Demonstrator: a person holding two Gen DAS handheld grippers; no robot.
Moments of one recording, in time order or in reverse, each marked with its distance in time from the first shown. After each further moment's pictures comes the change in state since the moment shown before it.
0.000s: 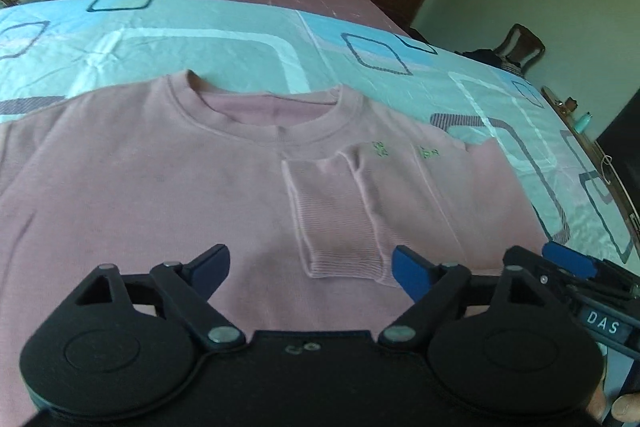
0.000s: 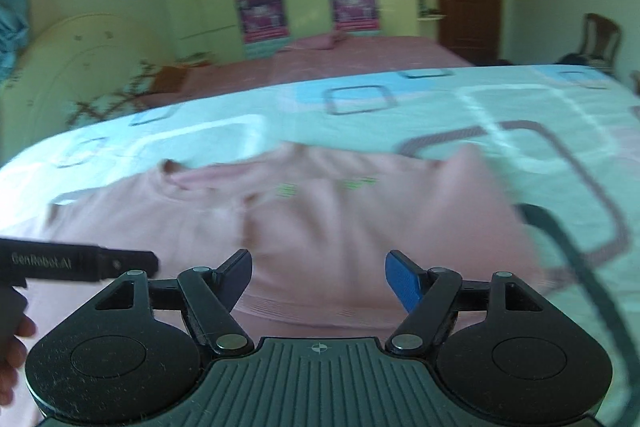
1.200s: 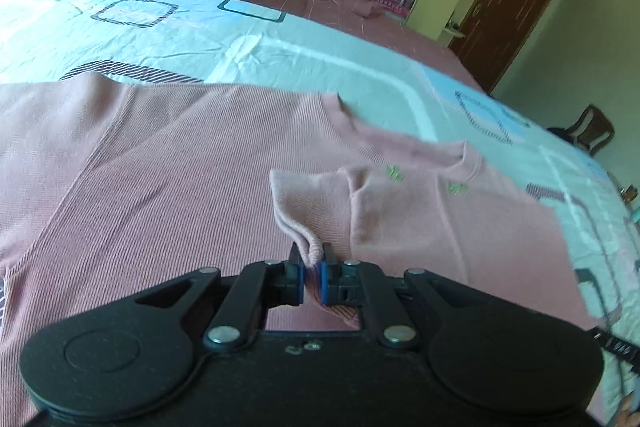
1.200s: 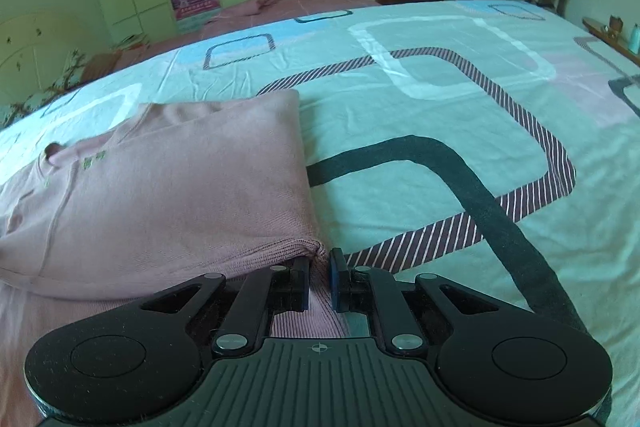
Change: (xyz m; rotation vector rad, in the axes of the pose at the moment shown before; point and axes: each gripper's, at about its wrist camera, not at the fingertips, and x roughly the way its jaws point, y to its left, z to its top) left arm -0.020 0.066 -0.013 -0.207 -0.153 0.207; right arm 0.031 -0.104 -0.023 0.084 0.107 -0.093
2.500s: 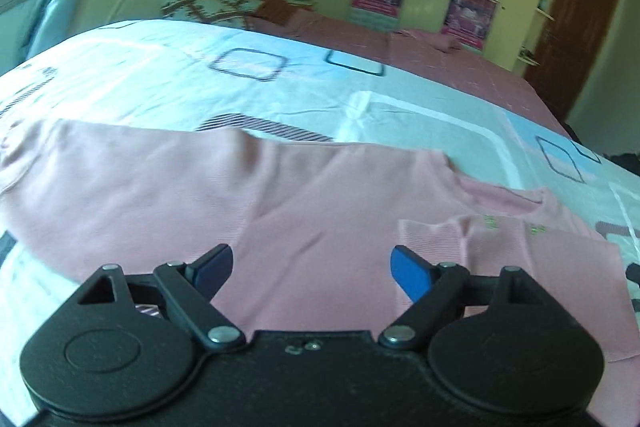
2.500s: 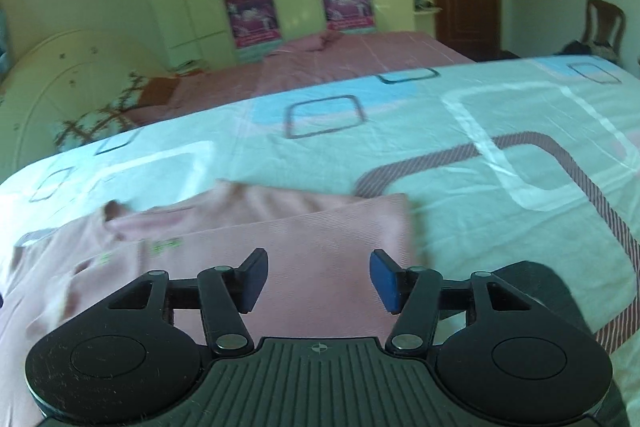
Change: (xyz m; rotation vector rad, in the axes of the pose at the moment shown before) left arm -0.079 0.055 0.006 -0.063 -0.103 0.272; right arm 0.011 0.059 0.067 -0.064 -0.101 0.184
